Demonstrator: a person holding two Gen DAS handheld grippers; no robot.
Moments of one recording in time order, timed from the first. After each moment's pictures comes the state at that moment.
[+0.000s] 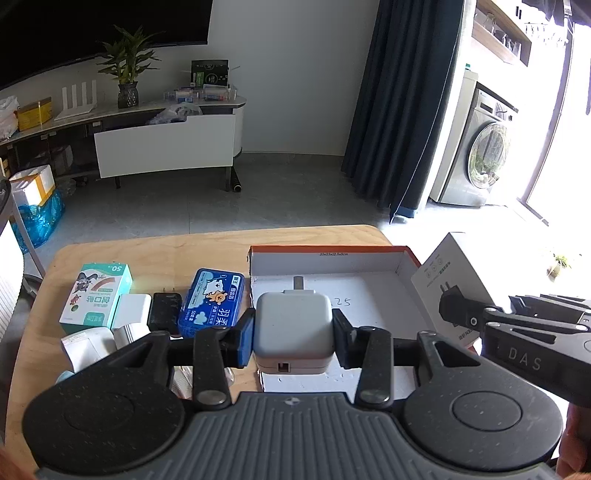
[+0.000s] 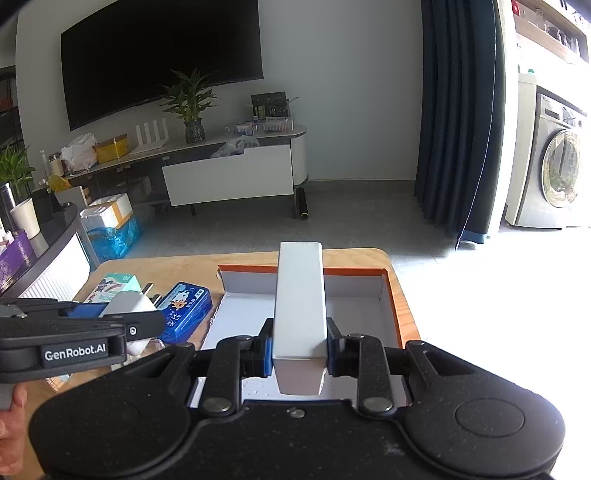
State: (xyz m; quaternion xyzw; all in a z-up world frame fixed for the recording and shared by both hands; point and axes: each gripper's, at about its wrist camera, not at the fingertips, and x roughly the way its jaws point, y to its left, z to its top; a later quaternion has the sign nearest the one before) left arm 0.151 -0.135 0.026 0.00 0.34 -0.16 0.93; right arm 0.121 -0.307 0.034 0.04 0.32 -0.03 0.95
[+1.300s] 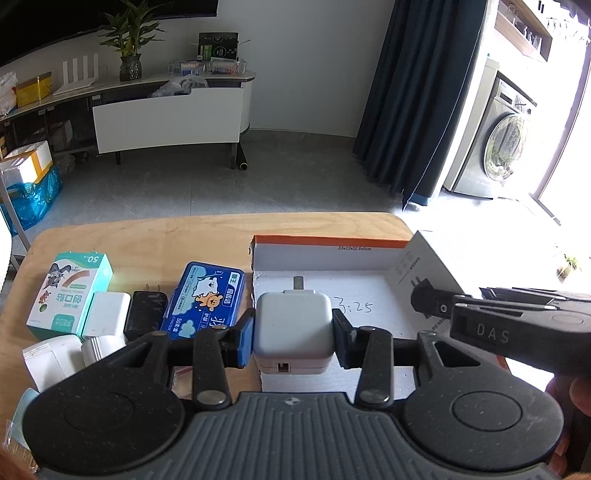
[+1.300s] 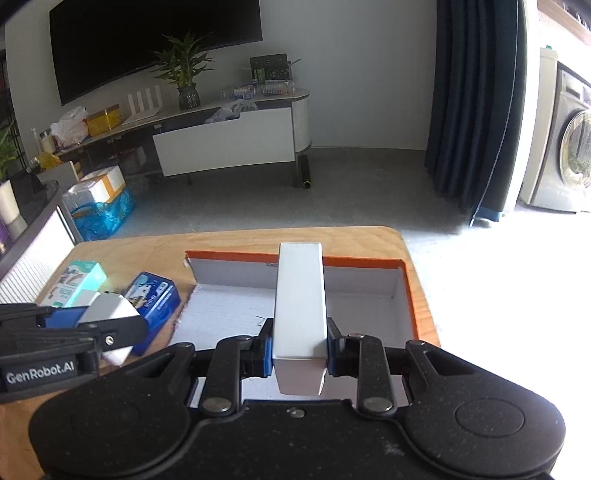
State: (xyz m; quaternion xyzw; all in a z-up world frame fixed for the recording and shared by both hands) left arm 0.195 -0.149 0.005 -0.02 0.37 -0.15 0.92; right arm 0.206 -0.327 -0.005 0.05 0.37 -0.01 0.93
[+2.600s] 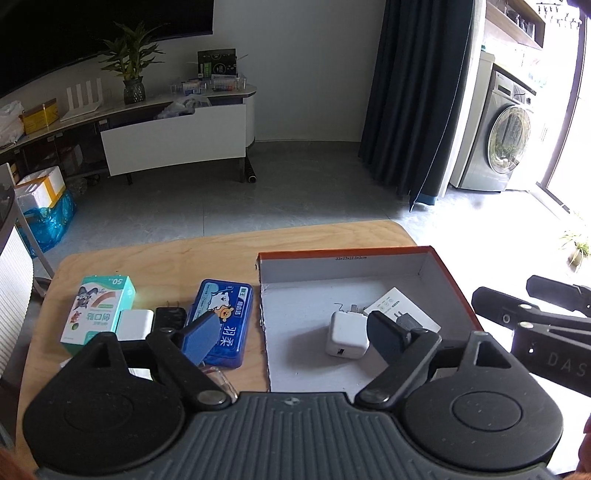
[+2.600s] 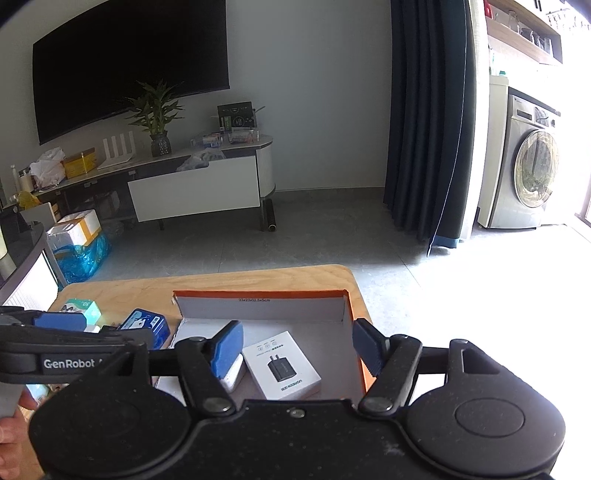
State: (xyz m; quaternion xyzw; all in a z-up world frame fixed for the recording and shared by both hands) left arm 0.174 -0.156 0.030 0.02 0.36 -0.13 0.92; right arm 0.143 -0.326 0.038 0.04 0.30 -0.08 0.95
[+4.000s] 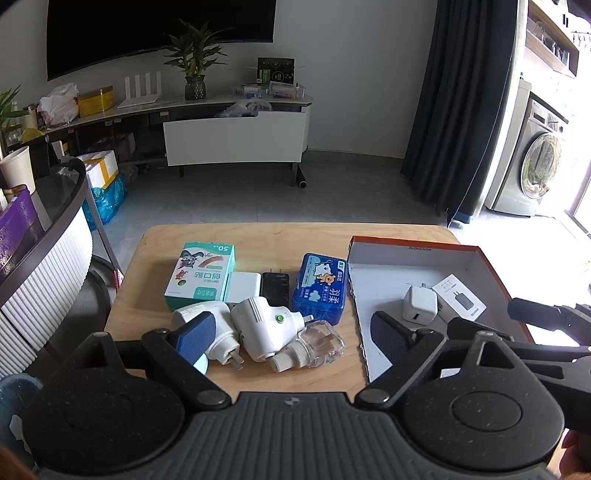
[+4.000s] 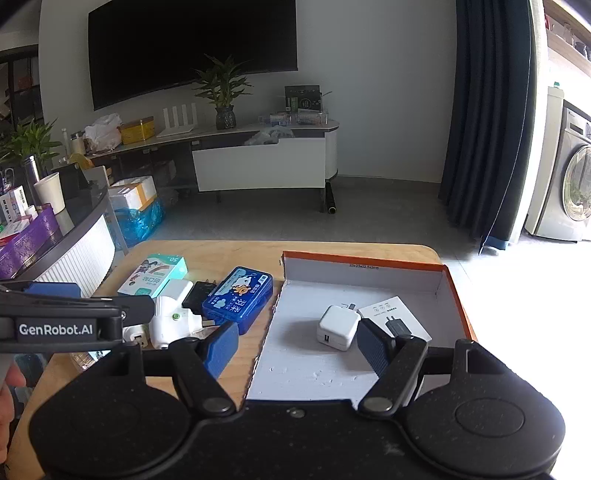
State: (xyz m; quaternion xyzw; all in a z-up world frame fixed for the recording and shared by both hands) left arm 0.127 -0.068 0.033 0.00 0.34 -0.07 0.94; right arm 0.123 -0.227 0.032 0.01 0.33 0.00 0.94
